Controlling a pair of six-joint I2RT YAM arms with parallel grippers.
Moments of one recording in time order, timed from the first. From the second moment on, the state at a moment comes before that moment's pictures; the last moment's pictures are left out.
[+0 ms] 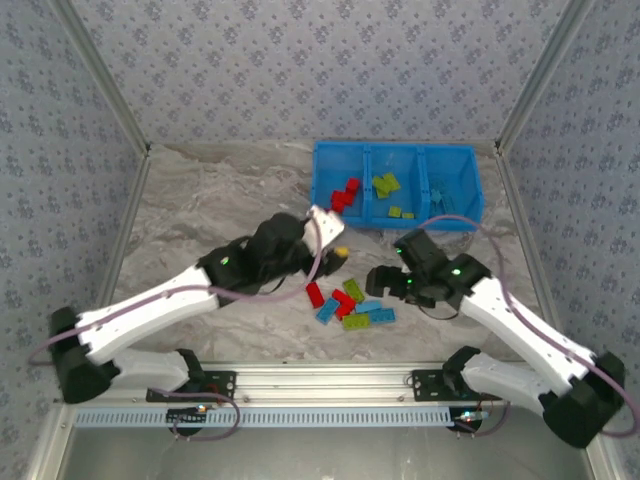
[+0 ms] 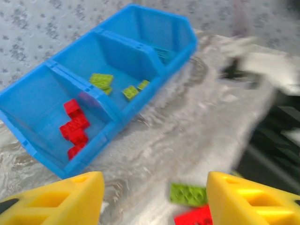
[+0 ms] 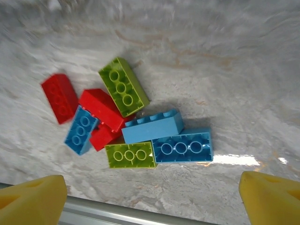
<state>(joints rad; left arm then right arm) -1.07 1.16 1.08 -0.39 -0.13 0.09 0.68 1.05 0.85 -0.93 -0.07 0.76</state>
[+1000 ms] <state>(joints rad) -1.11 0.67 0.74 -0.67 0.01 0.26 0.83 1.45 0.81 -0.66 0.03 0.61</state>
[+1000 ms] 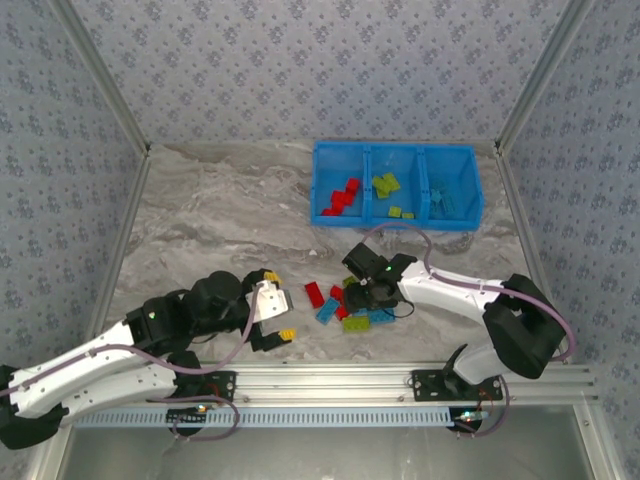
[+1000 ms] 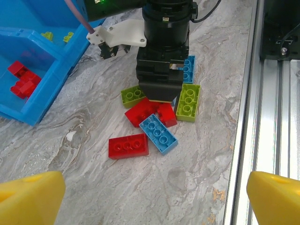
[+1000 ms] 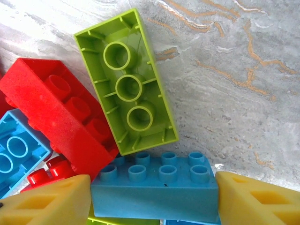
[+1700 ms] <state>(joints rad) -1.11 0.65 0.70 -0.62 0.02 0.24 0.82 1.34 0.80 -0.74 0.13 0.67</state>
